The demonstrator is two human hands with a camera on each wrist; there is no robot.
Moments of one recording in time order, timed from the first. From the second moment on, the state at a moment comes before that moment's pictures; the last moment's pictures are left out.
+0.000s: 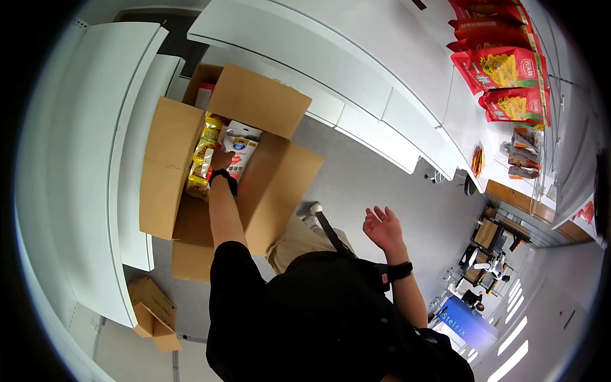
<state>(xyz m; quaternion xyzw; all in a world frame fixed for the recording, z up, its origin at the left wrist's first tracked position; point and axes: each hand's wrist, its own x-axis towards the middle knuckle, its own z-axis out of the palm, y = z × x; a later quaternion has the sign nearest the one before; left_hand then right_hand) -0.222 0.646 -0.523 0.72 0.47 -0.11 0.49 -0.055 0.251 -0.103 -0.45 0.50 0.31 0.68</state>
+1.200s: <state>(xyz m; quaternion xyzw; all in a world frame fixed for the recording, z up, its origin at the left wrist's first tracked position) -0.142 0.408 -0.092 0.57 0.32 0.10 0.75 -0.023 0.142 -0.048 -0.47 0.04 0.46 0.75</state>
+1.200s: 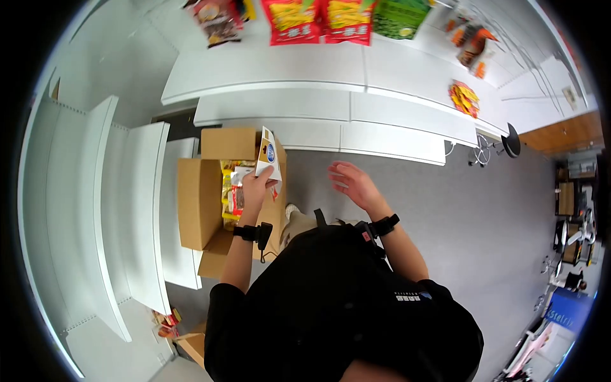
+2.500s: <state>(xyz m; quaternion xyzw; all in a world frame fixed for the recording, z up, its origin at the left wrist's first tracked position) 0.111 -0.009 0.005 0.61 -0.13 -0.34 0.71 0.072 -0.214 0.040 -0.54 0.06 0.00 0.84</state>
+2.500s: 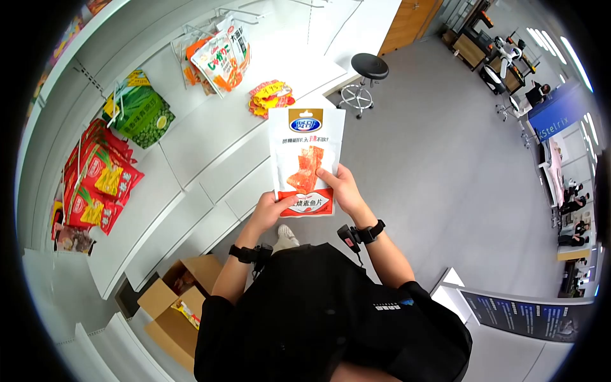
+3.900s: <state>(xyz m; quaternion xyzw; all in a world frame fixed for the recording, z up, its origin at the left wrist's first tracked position) 0.253 -0.077 0.041 0.64 0.19 0.05 0.75 0.478 -0.287 0.093 -0.56 -0.16 0.15 0.80</state>
